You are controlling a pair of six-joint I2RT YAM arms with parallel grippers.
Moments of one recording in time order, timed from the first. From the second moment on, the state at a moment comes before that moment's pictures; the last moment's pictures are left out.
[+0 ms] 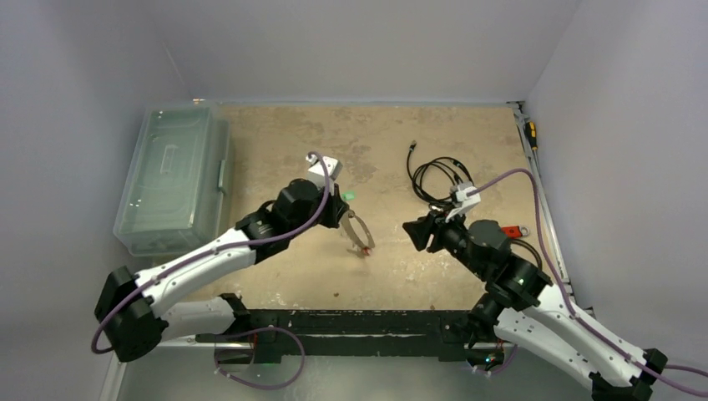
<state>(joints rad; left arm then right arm) -0.83 1.19 0.84 -0.17 -0.15 -0.43 0.82 0.56 0.59 -0.32 0.21 0.45</state>
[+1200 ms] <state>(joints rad) -0.83 0.75 0.61 0.73 0.63 -0.23 0.82 0.71 0.80 0.21 -0.53 0.31</state>
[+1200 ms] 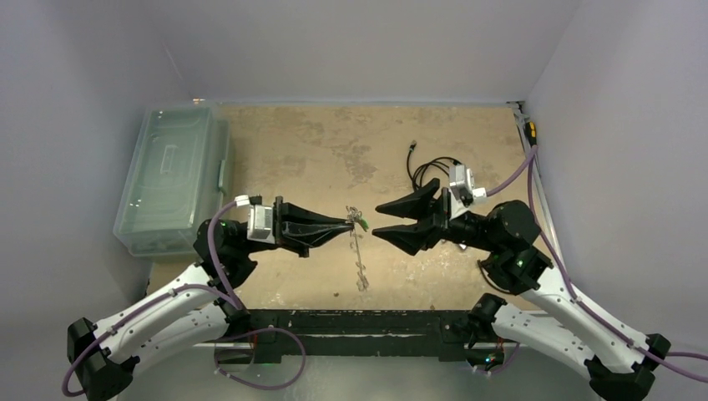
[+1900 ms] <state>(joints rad) -0.83 0.83 0.57 0.76 0.37 -0.22 0.97 0.78 0.85 0.14 -0.33 0.43</state>
